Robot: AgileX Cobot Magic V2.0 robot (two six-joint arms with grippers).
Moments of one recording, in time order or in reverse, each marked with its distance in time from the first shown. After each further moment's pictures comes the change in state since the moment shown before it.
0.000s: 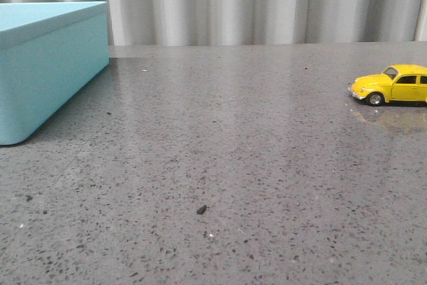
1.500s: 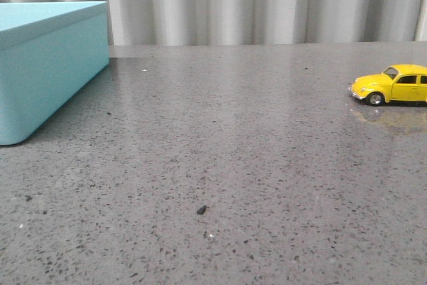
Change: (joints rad) left arm 0.000 0.000 0.000 0.089 -0.052 0.000; right arm 0.000 0.000 0.000 0.000 0.000 0.002
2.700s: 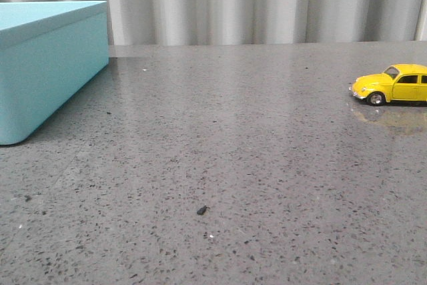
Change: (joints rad) left arm 0.000 0.000 -0.002 0.000 -0.340 0.000; right arm 0.000 0.000 0.000 -0.060 -0.328 -0.004
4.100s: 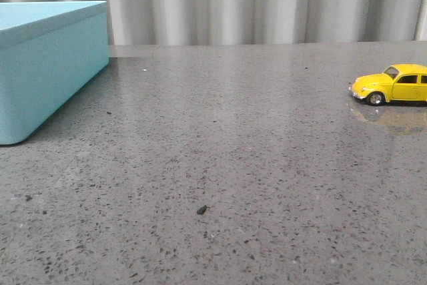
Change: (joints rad) left arm -0.021 0.315 -0.355 0.000 0.068 0.000; right arm 0.115 0.984 -0.962 0.054 0.625 0.000
